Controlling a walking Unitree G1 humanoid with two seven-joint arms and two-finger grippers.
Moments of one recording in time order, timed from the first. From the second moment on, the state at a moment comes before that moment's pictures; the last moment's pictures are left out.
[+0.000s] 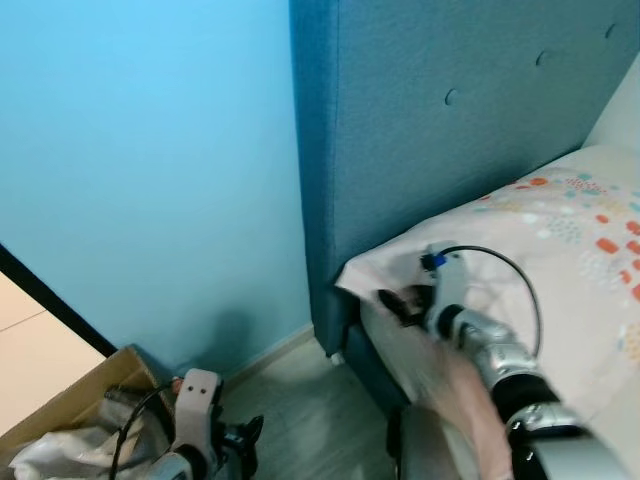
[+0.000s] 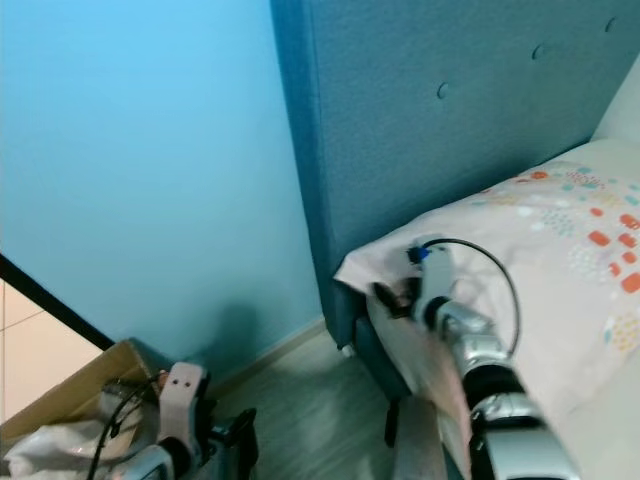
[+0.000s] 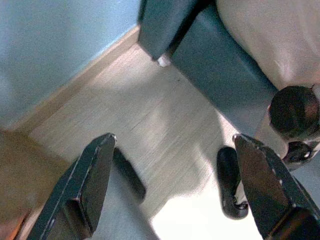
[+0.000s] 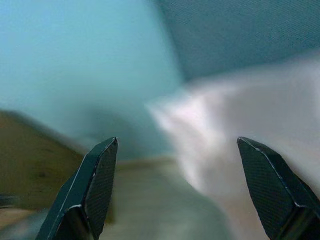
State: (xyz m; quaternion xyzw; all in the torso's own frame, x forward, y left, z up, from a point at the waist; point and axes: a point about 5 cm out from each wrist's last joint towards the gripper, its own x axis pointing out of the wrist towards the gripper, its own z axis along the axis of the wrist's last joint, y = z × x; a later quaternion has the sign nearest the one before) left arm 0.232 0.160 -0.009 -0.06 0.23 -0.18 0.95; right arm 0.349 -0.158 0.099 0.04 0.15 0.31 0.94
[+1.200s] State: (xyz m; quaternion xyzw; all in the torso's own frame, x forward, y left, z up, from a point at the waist) left arm 0.291 0.152 -0.006 -0.08 0.26 -0.10 0.96; right arm 0.303 -0.155 0.007 0.10 0.27 0.12 0.95
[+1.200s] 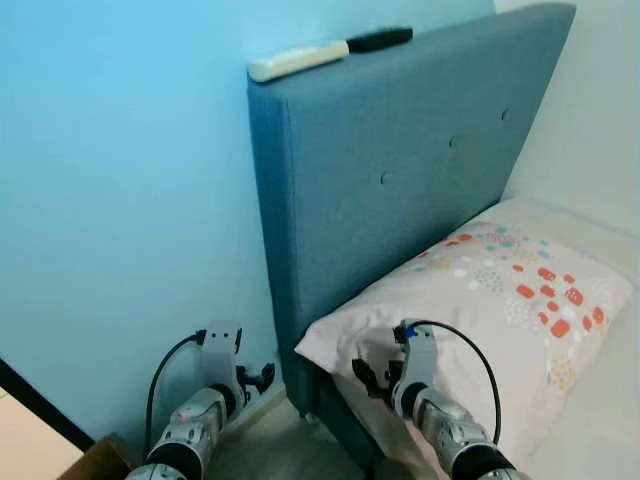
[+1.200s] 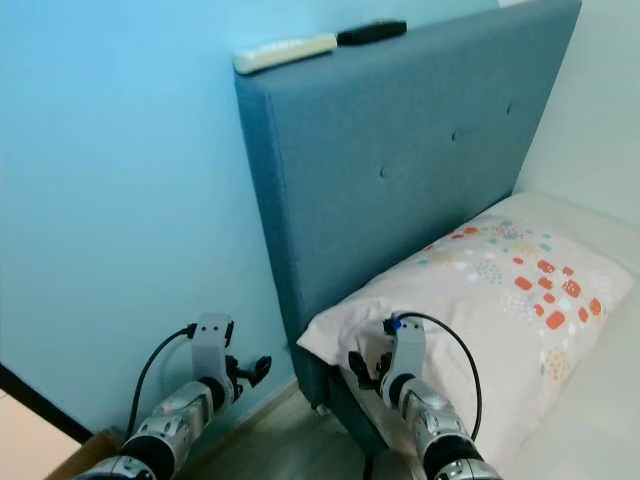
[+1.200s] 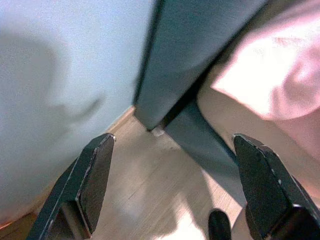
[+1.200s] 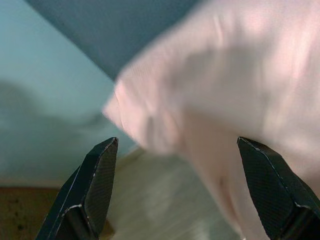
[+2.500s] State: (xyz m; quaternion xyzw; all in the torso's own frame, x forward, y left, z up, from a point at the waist) left arm 0.176 0.225 -0.081 -0.07 0.45 0.10 0.88; right arm 0.202 -0.137 -0.079 -0.07 0.49 0.11 0.86
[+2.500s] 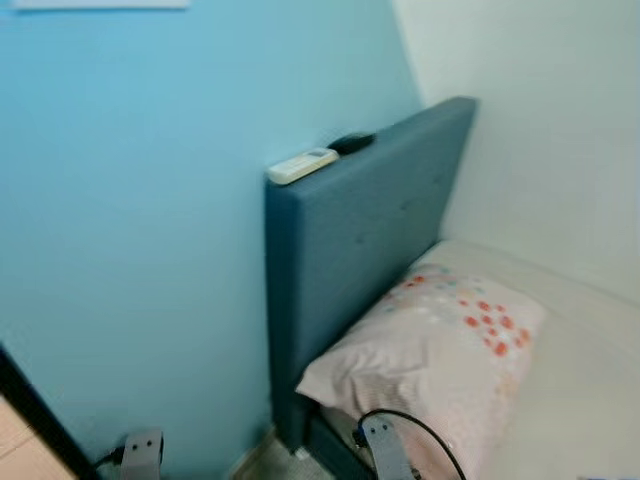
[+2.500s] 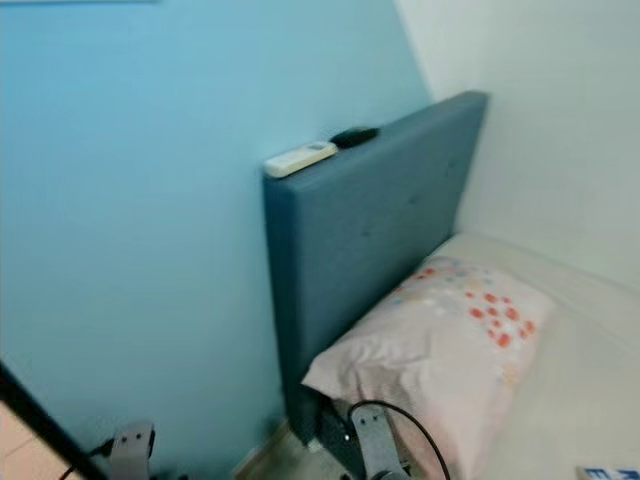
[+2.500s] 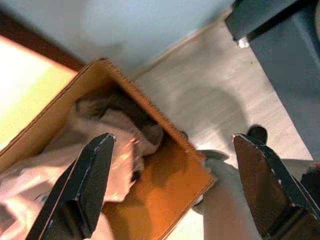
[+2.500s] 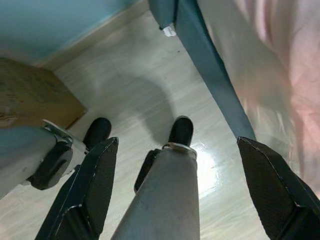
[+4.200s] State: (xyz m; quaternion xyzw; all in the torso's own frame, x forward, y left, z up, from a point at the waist) left arm 0.169 0.205 -0.087 -0.05 0.46 0.05 0.88; right arm 0.178 -0.141 -0.091 -0.11 0.53 0.15 0.83
